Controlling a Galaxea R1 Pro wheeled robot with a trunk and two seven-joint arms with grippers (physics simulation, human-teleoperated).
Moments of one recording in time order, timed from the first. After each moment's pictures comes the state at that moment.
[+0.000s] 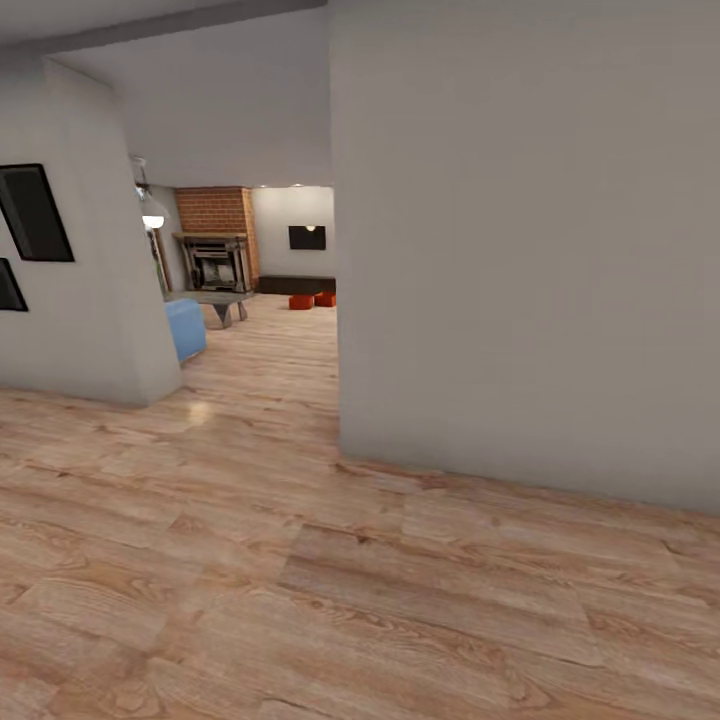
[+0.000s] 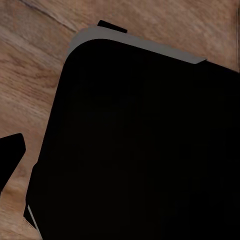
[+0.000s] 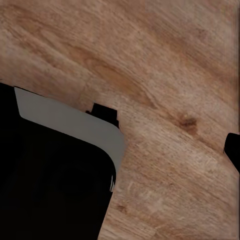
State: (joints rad) left arm 0.00 -0.02 0.07 -0.07 0.26 -0.04 0.01; right arm -0.15 -0.03 0.50 0.03 -0.15 -0.16 -0.02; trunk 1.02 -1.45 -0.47
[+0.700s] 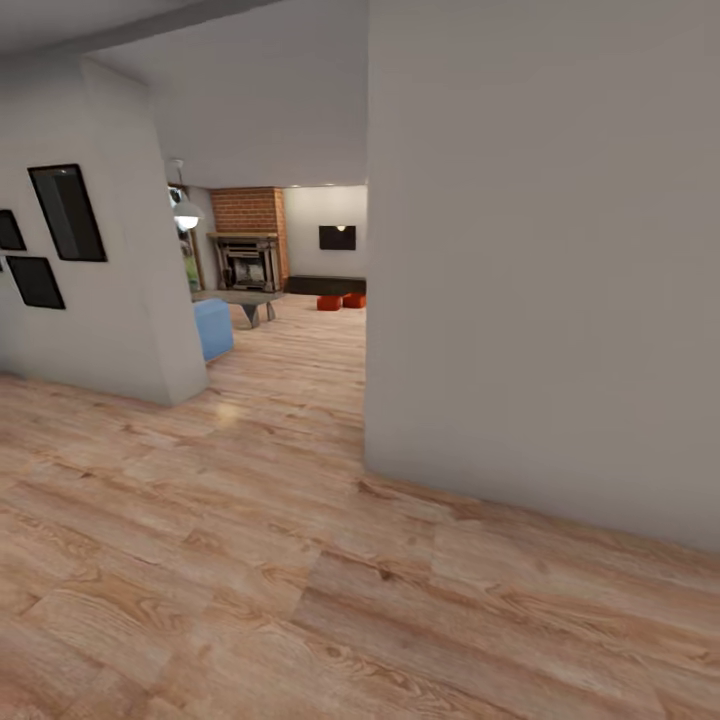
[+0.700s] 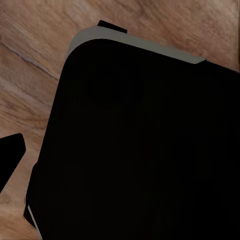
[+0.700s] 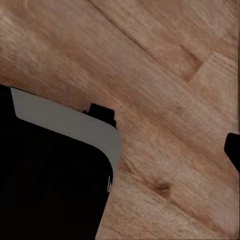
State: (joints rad) left arm 0.00 -0.02 0.07 -0.07 0.26 -0.04 0.01; right arm -0.15 -0.03 0.50 0.03 -0.15 -0.16 -0.03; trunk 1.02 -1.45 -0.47
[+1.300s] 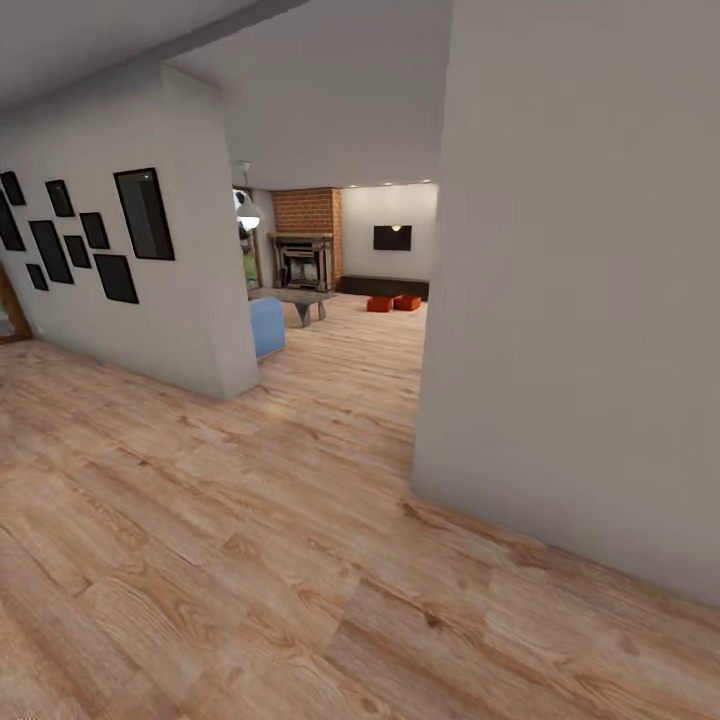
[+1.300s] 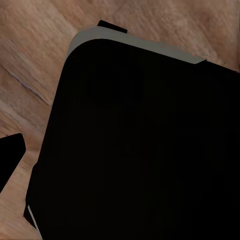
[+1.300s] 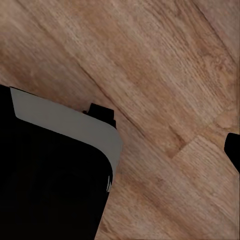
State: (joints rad) left arm 0.00 -0.02 0.07 -0.07 0.26 -0.04 0.01; right arm -0.15 -0.03 0.50 0.03 -0.15 -0.16 -0.03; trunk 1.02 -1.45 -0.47
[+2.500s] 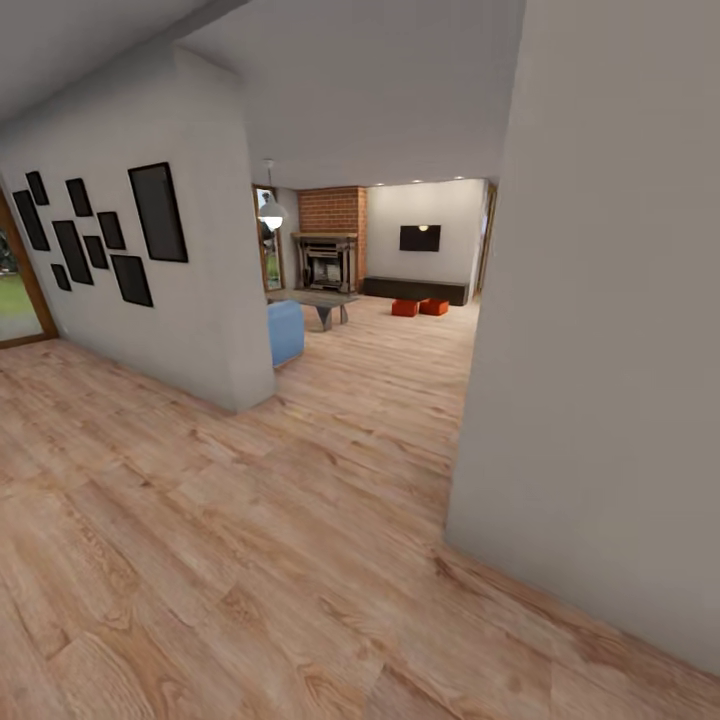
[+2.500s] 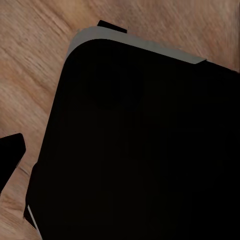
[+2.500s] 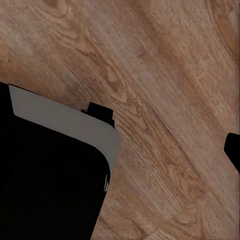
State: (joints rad) left arm 0.00 -0.02 0.07 -0.07 0.26 -0.04 0.01; right arm -0.15 -0.03 0.51 0.03 -0.14 -0.16 -0.03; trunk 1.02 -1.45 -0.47
